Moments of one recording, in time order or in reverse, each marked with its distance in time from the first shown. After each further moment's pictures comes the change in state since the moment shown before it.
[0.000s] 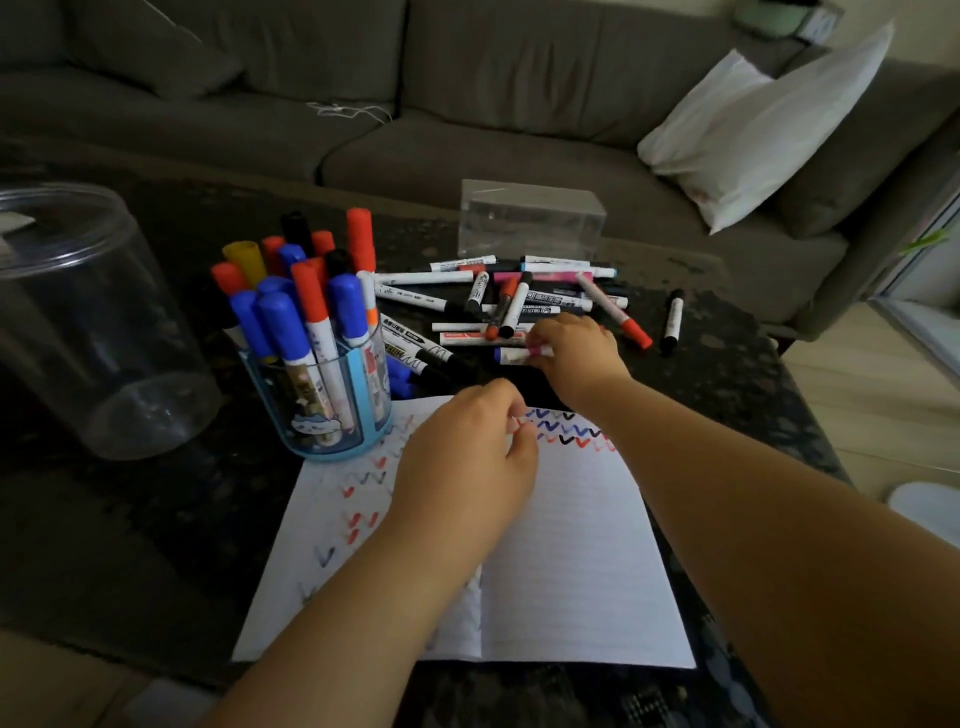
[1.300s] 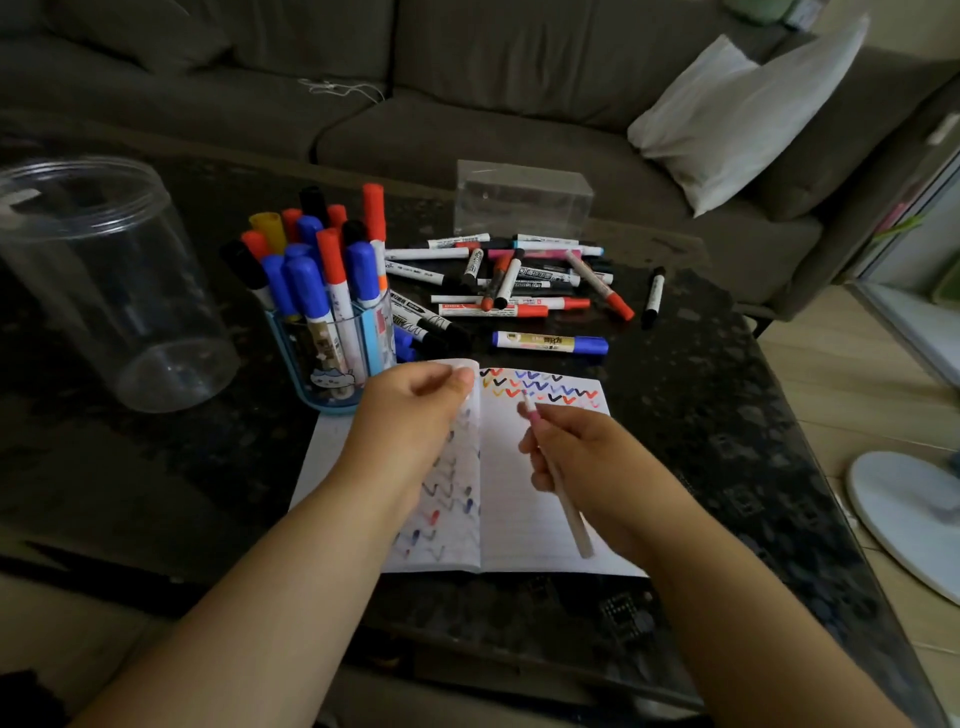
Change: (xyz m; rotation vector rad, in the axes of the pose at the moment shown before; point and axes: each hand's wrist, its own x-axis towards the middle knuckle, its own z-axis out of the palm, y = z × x) left_hand -0.018 -0.021 -0.018 -0.725 0.059 -0.490; right_hand -0.168 -0.065 -0.057 1.152 -0.249 0.454
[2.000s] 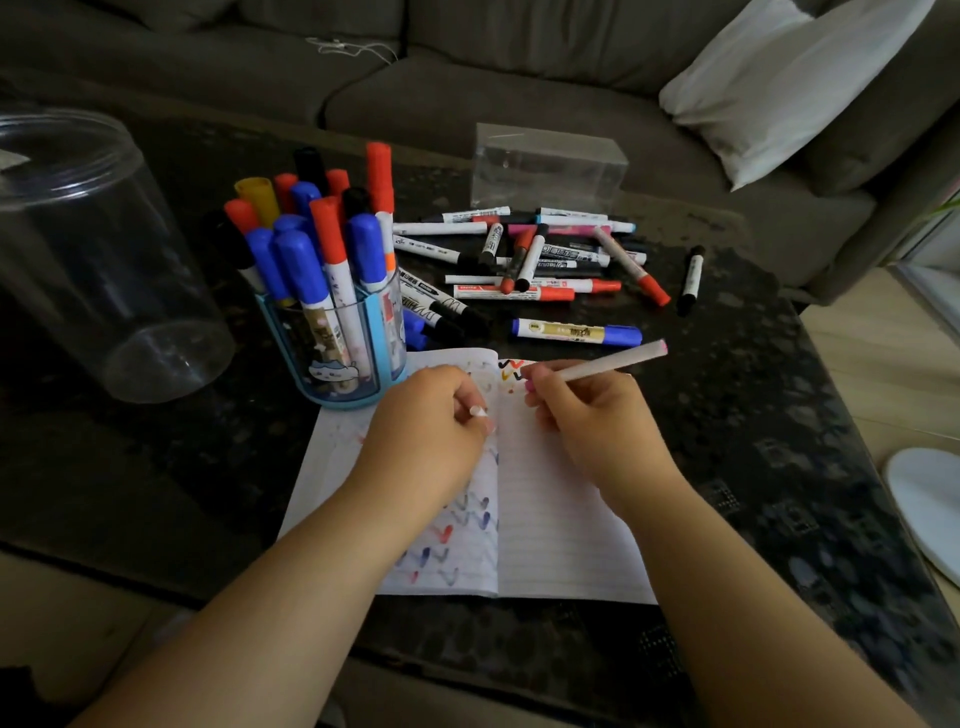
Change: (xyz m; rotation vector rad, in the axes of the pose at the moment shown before) left_hand 0.017 -0.014 0.000 0.637 -0.064 0.255; right_hand 0.060 0.015 0.007 -0.070 0.192 -0.149
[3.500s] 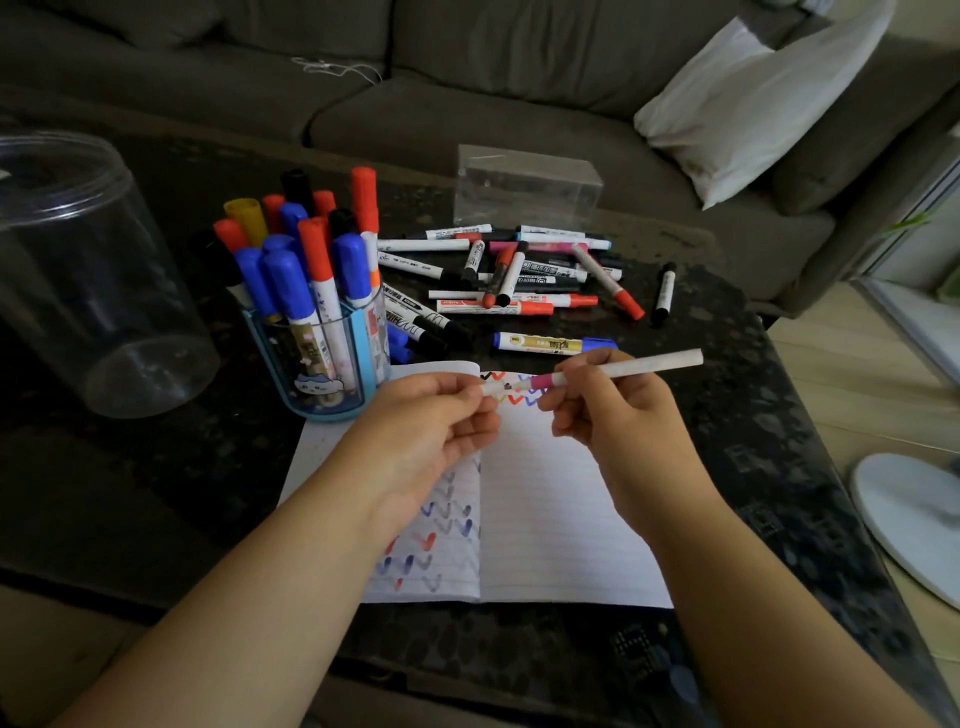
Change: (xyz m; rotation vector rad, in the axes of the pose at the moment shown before) left_hand 0.002 0.017 -0.008 -1.082 -0.205 -0.435; right_hand -0.021 -0.021 -0.025 0.364 -0.033 -0.101
